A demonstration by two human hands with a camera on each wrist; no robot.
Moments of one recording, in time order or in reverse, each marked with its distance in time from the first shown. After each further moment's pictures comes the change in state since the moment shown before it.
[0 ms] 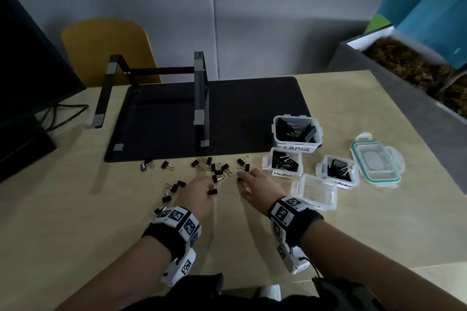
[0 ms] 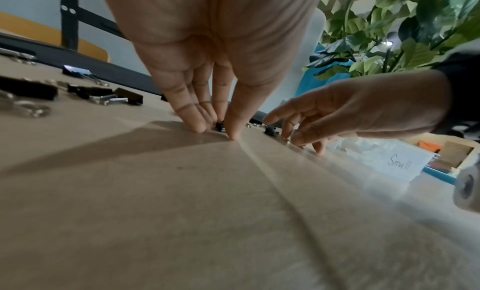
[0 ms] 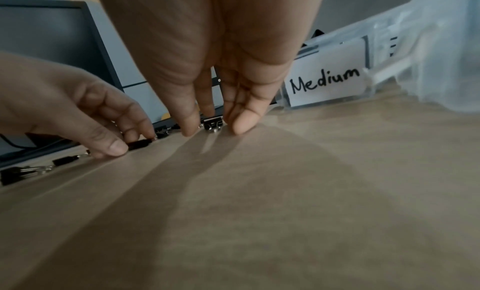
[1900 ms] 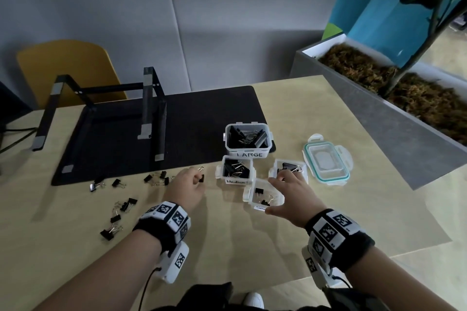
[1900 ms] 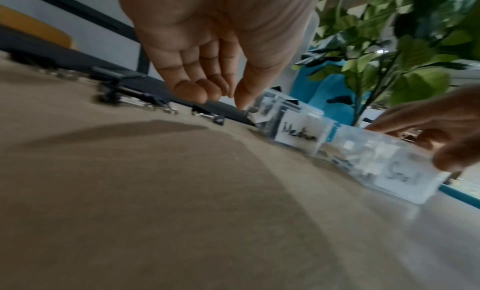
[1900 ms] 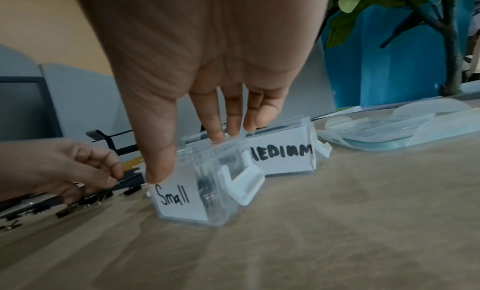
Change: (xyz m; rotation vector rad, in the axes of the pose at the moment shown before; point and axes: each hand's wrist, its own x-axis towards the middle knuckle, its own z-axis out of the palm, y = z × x) left_hand 0.039 0.079 0.031 -0.104 0.194 0.078; right_hand -0.093 0.123 -0.060 -0.056 0.117 0.155
